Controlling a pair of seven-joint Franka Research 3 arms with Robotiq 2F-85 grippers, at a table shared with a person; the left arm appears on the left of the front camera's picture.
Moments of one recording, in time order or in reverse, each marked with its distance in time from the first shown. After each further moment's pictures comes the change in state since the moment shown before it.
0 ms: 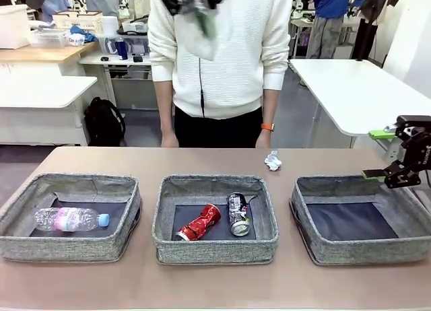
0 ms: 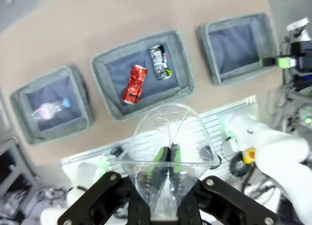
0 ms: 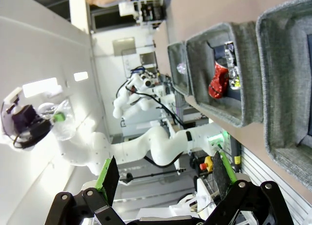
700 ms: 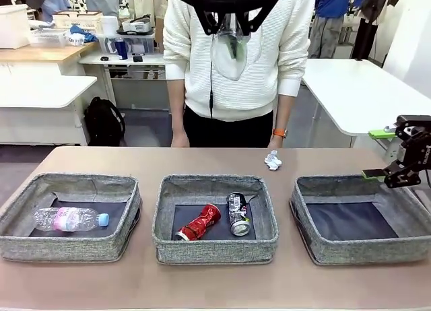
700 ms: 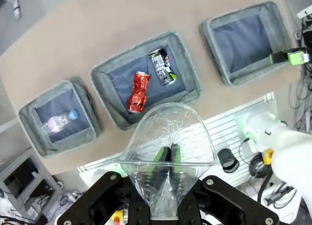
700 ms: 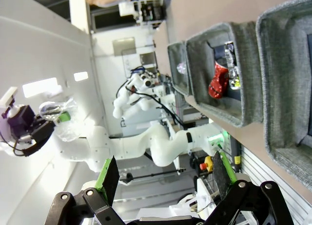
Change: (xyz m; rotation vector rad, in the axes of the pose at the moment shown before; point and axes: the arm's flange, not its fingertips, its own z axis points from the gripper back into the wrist) left arm 0.016 -0.040 -0.039 0.100 0.019 -0.101; right arm 0.000 0.000 0.000 0.000 0.000 0.000
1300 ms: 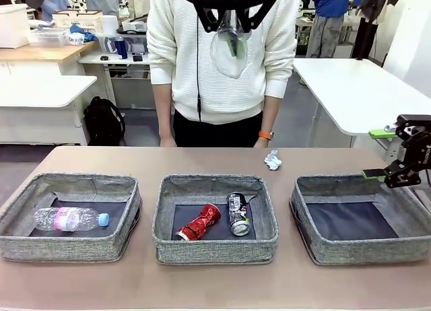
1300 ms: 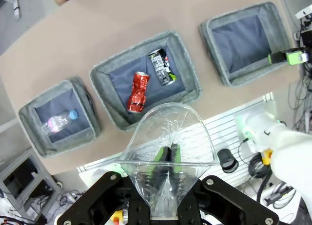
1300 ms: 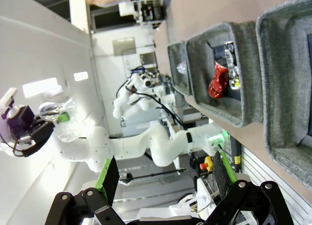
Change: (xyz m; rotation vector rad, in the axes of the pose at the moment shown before) left arm -0.001 0.000 0.002 -0.002 -0.004 0.002; right arm 0.000 0.000 0.000 0.000 0.000 0.000
